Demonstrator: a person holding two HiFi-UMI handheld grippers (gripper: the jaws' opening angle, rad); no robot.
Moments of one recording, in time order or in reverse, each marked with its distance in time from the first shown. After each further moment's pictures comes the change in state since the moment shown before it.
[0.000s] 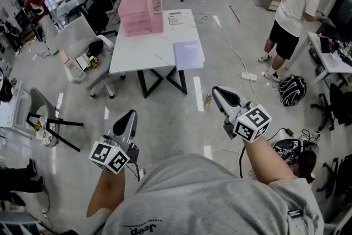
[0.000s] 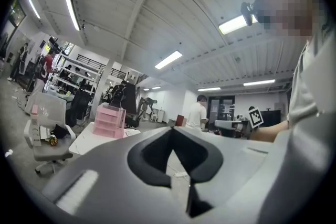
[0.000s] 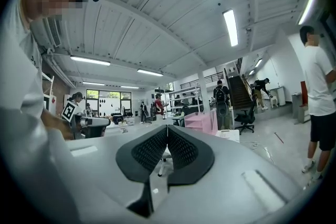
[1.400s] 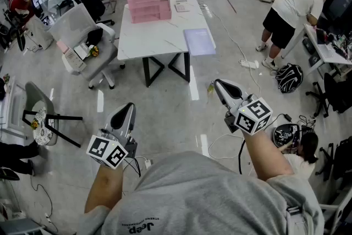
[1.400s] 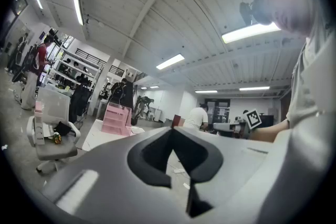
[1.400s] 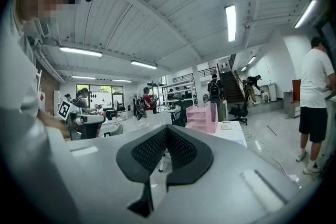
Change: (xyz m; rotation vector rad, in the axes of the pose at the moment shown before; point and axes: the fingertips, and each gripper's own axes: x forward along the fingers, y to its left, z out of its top) left arm -0.085 0.109 0.006 -0.037 0.007 -0.058; right arm 0.073 0.099 -0.034 0.009 0.067 -0.103
